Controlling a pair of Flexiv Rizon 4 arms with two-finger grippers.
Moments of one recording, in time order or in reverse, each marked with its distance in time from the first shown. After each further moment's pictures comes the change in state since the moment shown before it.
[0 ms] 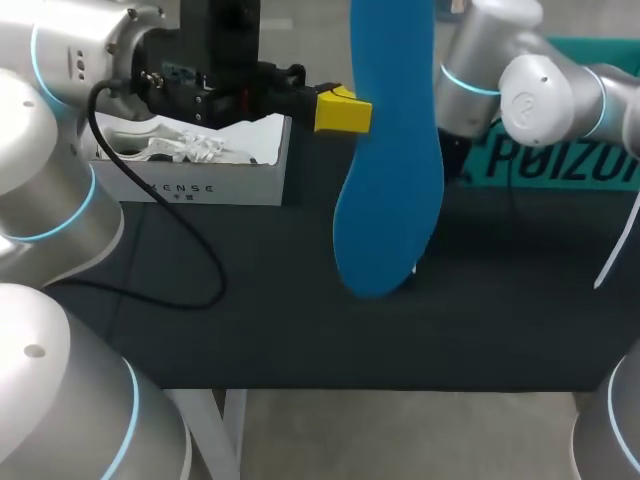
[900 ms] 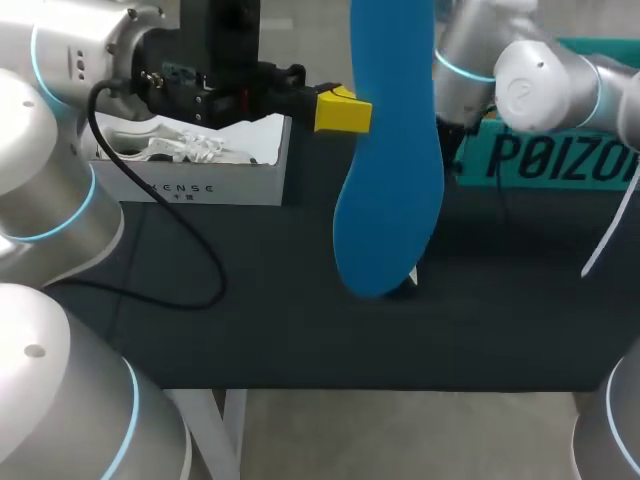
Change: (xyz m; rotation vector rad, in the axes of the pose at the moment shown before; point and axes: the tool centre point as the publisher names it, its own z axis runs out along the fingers) left arm 0.000 0.000 0.000 0.000 0.000 0.000; right arm 0.027 0.002 -0.023 0.008 0.062 -0.053
